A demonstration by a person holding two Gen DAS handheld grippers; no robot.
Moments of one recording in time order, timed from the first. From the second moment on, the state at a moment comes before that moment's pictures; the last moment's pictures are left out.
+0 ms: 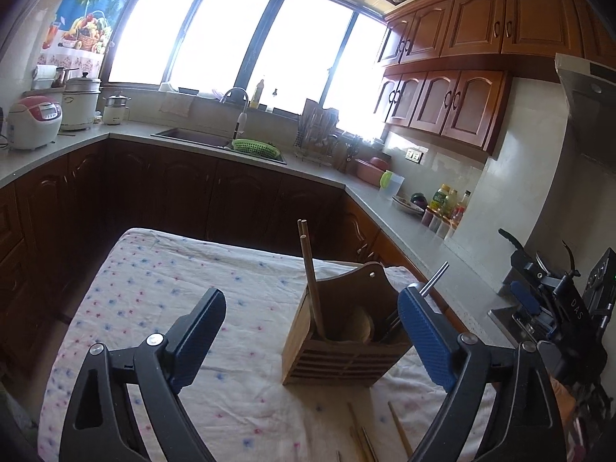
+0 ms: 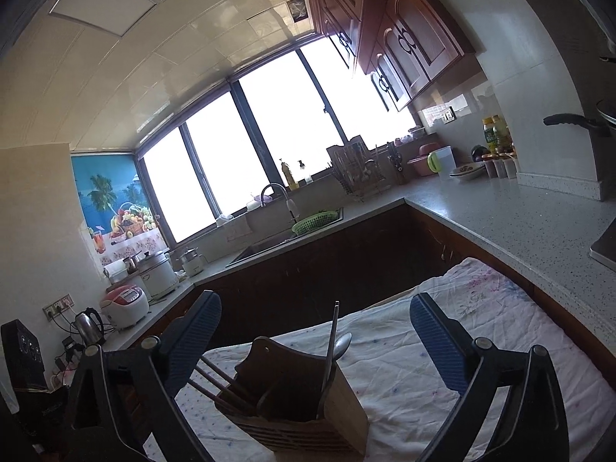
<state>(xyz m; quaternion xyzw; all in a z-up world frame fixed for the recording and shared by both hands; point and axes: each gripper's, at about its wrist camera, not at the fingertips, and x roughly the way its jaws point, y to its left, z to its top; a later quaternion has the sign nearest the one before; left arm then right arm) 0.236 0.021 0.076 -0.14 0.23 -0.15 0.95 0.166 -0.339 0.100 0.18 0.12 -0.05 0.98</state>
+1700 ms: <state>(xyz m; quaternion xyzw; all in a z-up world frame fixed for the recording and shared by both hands) 0.190 -0.057 -0.047 0.03 0.44 -0.23 0.87 0.074 -0.306 -0.051 0.18 0.40 -0.06 0.90</state>
